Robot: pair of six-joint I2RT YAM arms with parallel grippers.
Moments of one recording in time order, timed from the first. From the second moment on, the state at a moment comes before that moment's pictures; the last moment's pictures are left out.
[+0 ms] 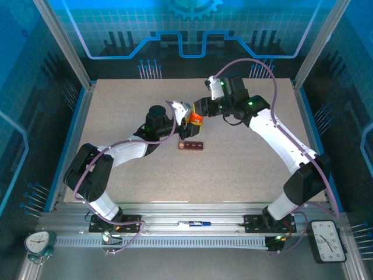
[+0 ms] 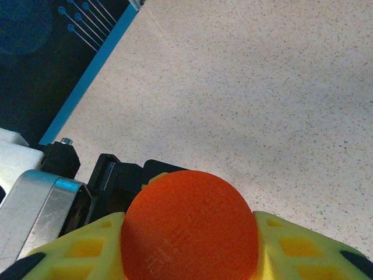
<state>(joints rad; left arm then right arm) -0.48 1.64 0.92 0.54 0.58 -0.07 0.49 1.59 1.58 -0.67 -0.32 0.29</state>
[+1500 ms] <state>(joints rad) -0.46 1.65 0.98 0.75 0.83 -0.28 0.34 1.55 1.71 -0.81 -0.75 0.03</state>
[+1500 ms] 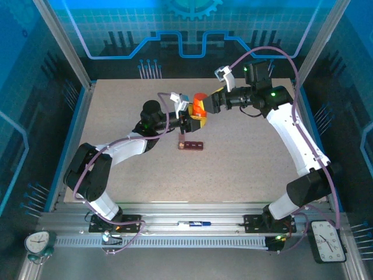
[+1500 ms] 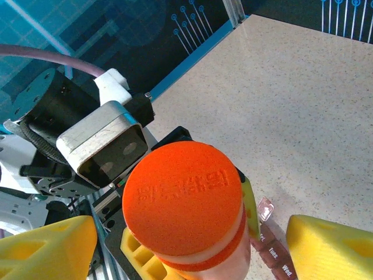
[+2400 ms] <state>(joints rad) -0.46 1.66 1.00 0.76 0.87 -0.32 0.34 1.60 1.74 -0.76 -0.82 0.04</state>
